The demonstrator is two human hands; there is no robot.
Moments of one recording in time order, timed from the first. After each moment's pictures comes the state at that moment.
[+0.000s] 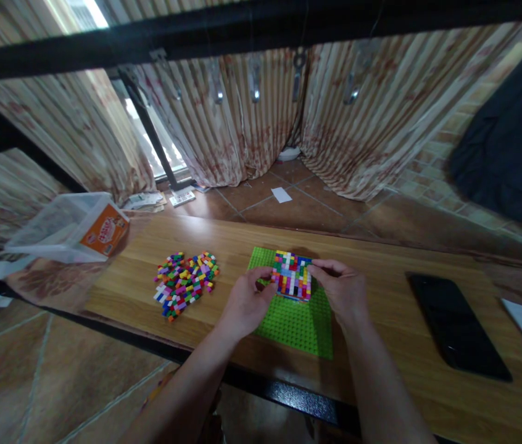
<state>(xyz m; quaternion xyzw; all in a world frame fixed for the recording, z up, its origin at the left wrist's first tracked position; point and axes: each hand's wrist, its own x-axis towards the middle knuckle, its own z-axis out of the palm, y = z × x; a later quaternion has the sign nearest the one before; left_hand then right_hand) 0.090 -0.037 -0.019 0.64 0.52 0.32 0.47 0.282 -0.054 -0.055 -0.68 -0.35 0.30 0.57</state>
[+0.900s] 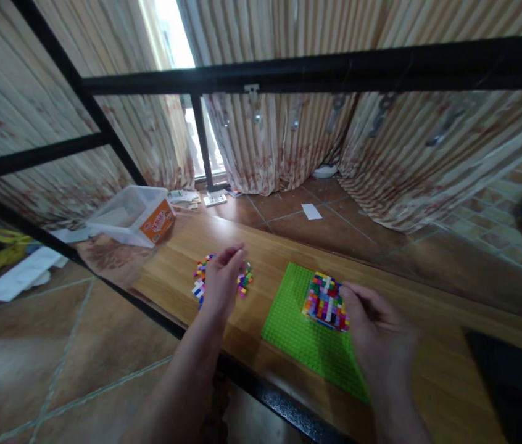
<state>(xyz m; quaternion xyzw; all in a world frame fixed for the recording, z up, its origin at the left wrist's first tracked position) 0.012 0.004 0.001 0.31 0.48 0.65 0.50 0.226 -0.075 -0.005 -0.68 -0.41 0.14 0.59</state>
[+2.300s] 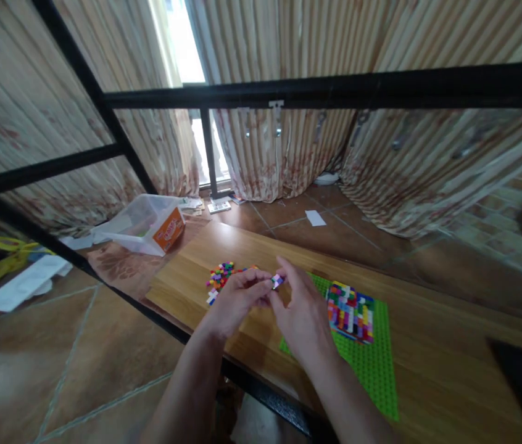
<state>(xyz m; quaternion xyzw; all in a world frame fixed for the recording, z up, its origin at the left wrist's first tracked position) -0.022 -0.015 0.013 0.41 0.38 0.46 0.69 0.118 -0.040 0.011 -0.57 -0.67 0.13 0.45</state>
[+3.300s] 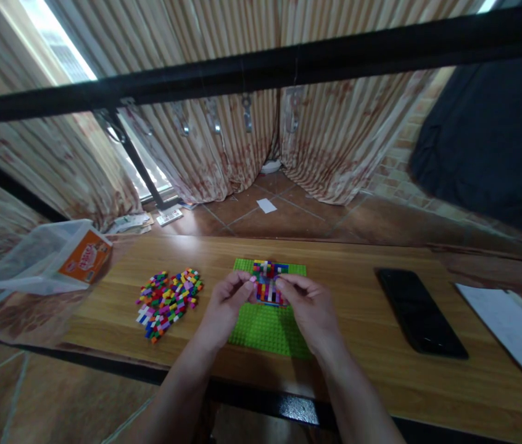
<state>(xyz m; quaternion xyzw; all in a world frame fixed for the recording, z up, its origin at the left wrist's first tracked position) 0.090 -0.036 -0.004 0.54 0.37 0.43 0.63 0.246 -0.087 -0.014 -0.62 -0.38 0.35 0.59</state>
